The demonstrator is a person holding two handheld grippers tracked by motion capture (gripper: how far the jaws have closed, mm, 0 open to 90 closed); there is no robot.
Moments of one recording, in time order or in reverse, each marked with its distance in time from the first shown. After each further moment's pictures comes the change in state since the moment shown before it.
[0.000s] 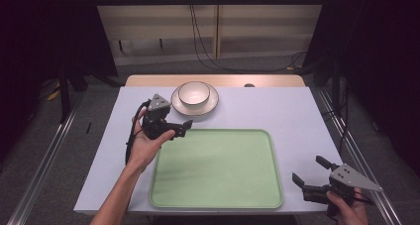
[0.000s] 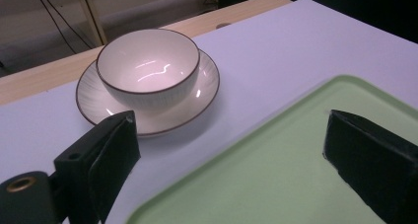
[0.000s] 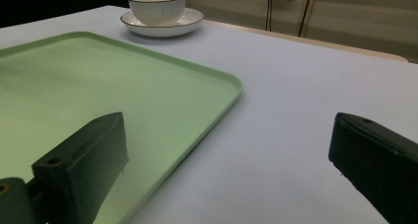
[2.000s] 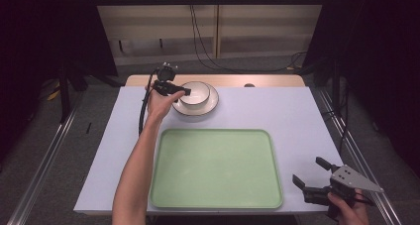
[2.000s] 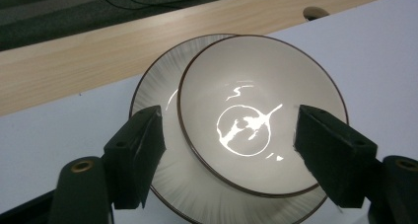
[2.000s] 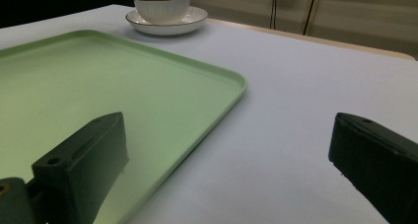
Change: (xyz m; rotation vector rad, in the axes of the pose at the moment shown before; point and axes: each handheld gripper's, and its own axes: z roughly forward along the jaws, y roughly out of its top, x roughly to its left) left arm 0.094 0.048 0.116 0.229 0.065 -0.169; right arm 0.000 -0.002 -0.003 0.004 0.014 0.002
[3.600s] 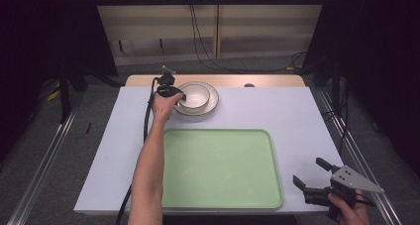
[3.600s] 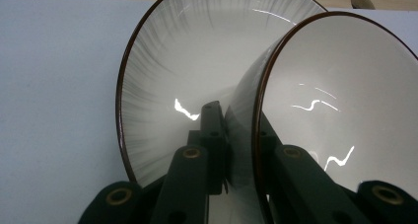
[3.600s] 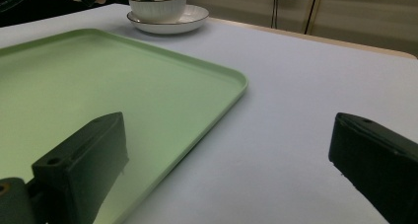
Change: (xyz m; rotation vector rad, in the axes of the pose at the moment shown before) left arm 0.029 -0.013 0.051 0.142 -0.057 -0.309; right arm -0.001 -0.002 -0.001 0.000 0.007 0.001
